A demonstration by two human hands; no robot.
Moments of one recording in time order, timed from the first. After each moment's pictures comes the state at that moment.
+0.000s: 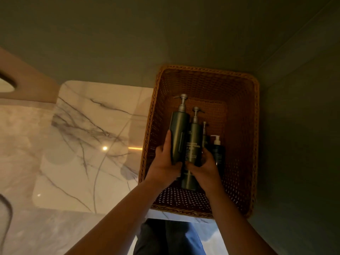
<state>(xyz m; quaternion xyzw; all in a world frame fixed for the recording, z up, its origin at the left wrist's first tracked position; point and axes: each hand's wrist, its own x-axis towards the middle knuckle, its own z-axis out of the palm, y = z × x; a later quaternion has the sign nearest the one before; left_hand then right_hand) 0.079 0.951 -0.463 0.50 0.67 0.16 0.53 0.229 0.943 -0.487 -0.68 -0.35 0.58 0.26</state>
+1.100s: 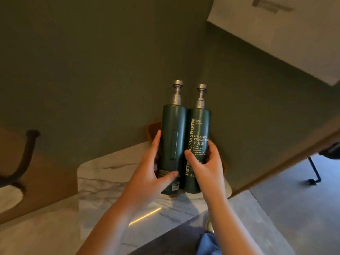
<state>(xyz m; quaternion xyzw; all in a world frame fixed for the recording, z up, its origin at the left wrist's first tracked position) -0.093 0.823 -0.133 0.69 0.34 0.30 0.56 0.064 0.773 -0.145 -0.66 -0.32 0.33 0.59</state>
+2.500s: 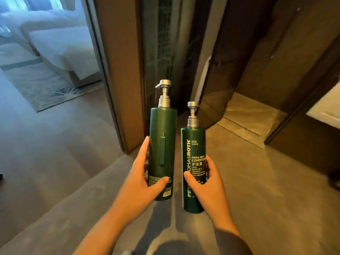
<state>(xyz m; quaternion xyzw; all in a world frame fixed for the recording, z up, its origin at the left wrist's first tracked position) 0.016 0.016 -0.099 0.66 -0.39 -0.26 0.58 -0.125 -0.110 -0.118 -0.67 0.36 -0.32 0.57</state>
